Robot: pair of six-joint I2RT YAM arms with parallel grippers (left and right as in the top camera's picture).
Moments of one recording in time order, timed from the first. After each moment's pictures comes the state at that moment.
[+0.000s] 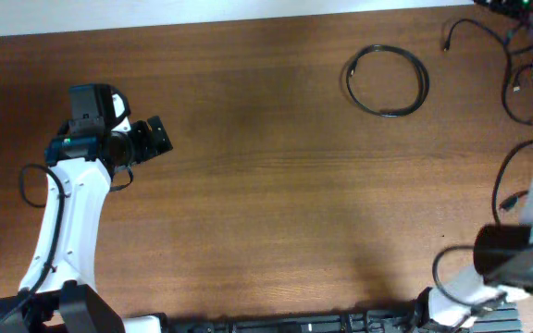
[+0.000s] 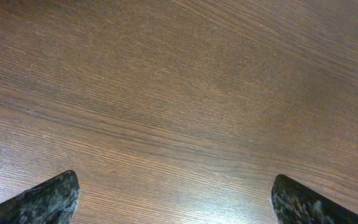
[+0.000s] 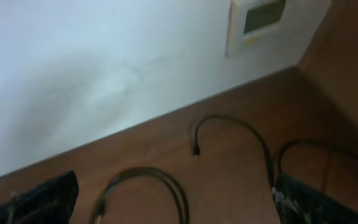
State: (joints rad) left arm 0.09 1.53 1.20 -0.78 0.09 -0.27; right arm -0.26 1.79 2.05 -0.80 0.01 0.15
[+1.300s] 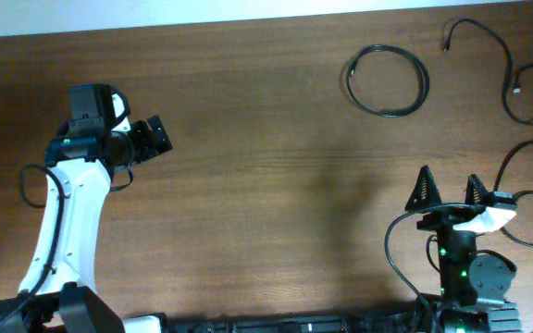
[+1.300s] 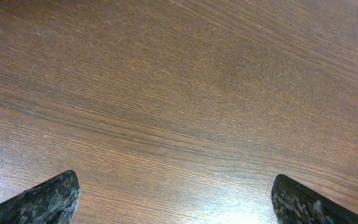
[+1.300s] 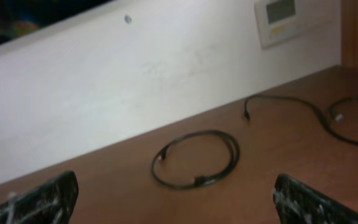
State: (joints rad) left arm 0.09 1.52 1.20 -0.78 0.09 -0.27; right arm -0.21 0.02 0.11 -0.06 -0.10 0.34
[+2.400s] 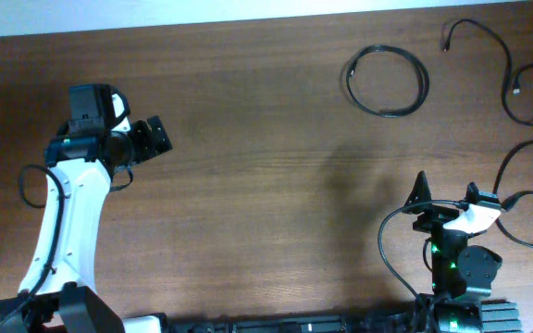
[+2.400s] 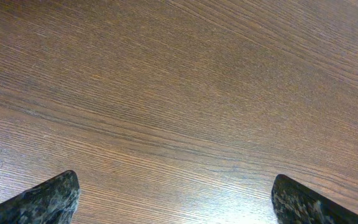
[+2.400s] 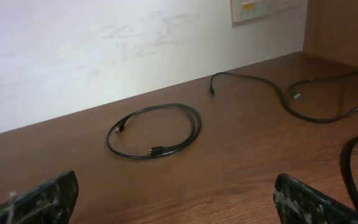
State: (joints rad) left arm 0.09 1.52 1.20 -0.78 0.09 -0.27; right arm -0.19 0.01 0.01 -0.07 0.01 0.21
